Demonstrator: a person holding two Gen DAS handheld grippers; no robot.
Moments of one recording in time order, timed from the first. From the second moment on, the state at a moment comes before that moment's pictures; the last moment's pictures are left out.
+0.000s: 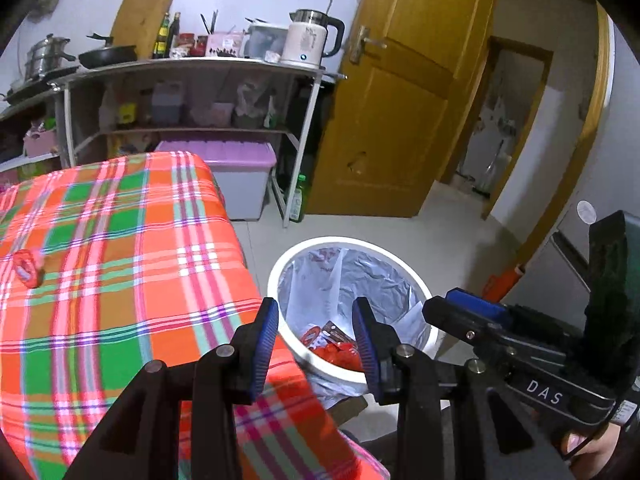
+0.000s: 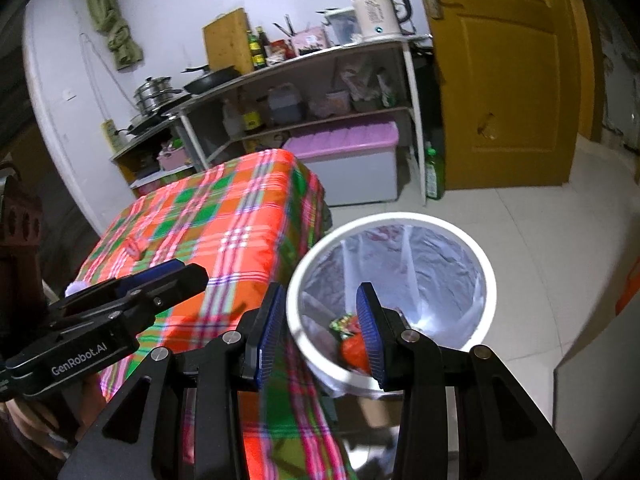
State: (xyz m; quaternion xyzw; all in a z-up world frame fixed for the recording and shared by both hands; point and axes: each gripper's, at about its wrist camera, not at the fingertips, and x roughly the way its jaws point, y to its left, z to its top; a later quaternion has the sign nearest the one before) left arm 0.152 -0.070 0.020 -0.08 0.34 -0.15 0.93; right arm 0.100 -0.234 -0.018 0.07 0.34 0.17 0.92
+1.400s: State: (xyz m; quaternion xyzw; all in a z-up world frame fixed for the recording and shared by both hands) left arm 0.078 0.049 0.014 -0.12 0.32 -0.03 0.94; right arm 0.072 -0.130 -0.014 0.00 0.34 0.29 0.90
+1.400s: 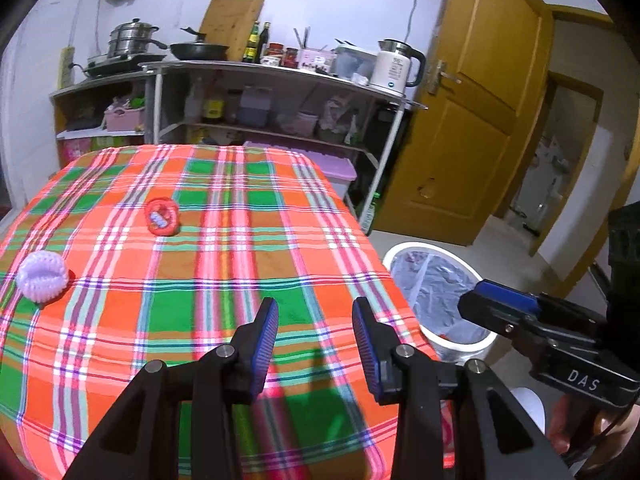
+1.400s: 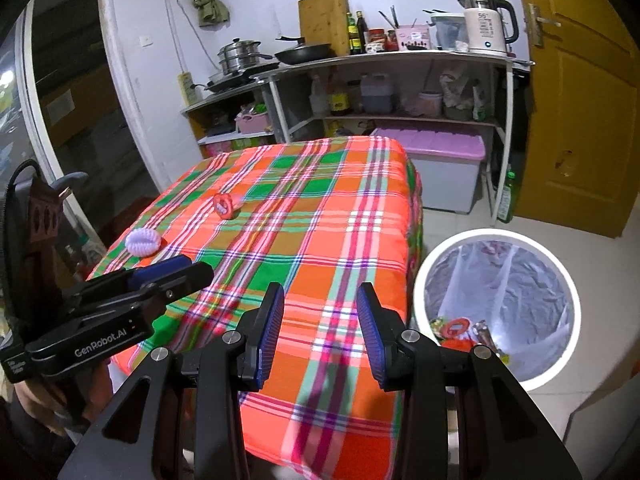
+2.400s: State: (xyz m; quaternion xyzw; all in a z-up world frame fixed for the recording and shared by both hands) left arm 0.051 0.197 -0.013 -0.19 0.31 0.15 0.92; right arm 0.095 -0.056 -0.033 -0.02 0.37 0.35 0.86
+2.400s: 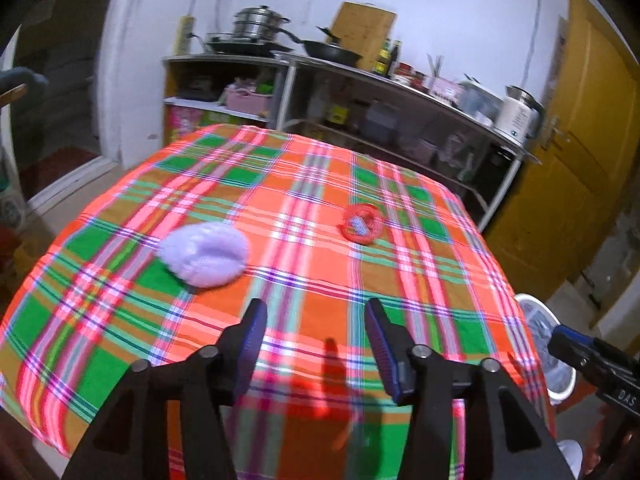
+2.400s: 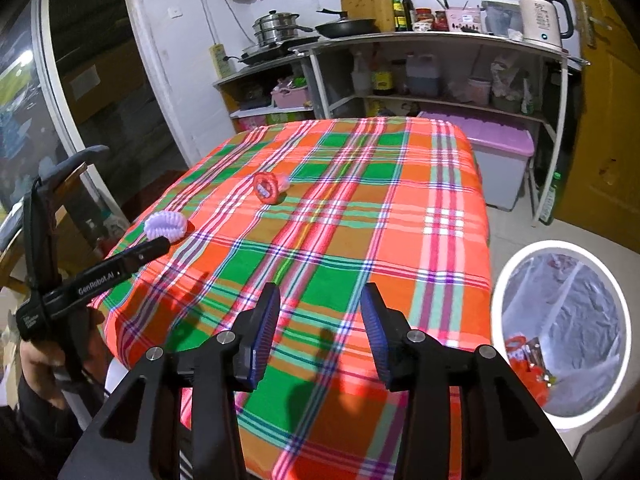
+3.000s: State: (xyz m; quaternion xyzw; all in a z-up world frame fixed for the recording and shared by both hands) left arm 0.073 0.281 -0.041 -0.23 0.32 0.22 0.90; right arm 0.124 -0.001 -0.051 -0.05 0.39 0.36 0.85
